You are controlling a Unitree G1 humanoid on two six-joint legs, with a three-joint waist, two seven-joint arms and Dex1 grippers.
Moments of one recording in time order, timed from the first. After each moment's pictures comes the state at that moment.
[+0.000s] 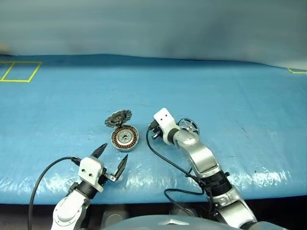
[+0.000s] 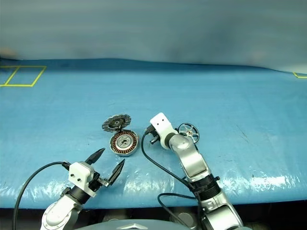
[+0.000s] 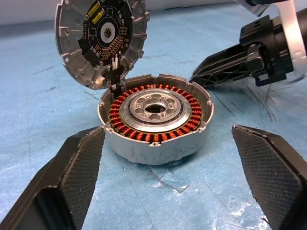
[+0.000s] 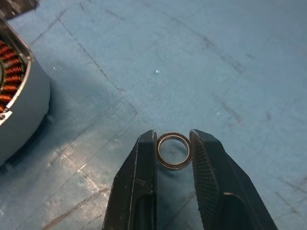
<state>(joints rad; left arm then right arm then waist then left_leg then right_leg) 0.55 0.29 -0.05 -0.41 -0.15 -0.14 -0.42 -0.35 -0.16 0.35 -0.22 -0.07 0.76 0.41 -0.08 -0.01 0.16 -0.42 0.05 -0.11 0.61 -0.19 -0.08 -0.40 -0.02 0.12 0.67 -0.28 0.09</state>
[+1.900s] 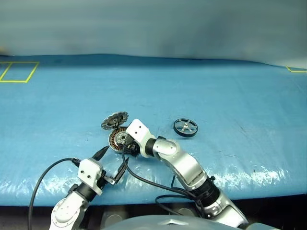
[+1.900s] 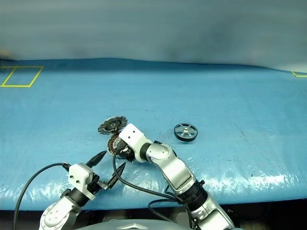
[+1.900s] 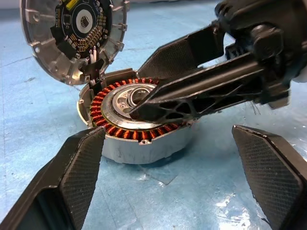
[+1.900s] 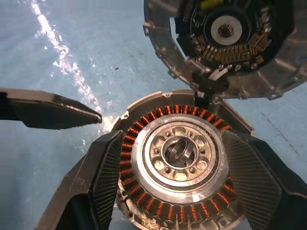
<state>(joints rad) 0.58 0.32 -0.05 -0.40 -0.20 -0.14 -0.48 -0.31 -0.04 0.54 -0.33 0.05 0.83 0.45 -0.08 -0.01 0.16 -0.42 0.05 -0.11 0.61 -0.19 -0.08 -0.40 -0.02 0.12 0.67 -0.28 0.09</state>
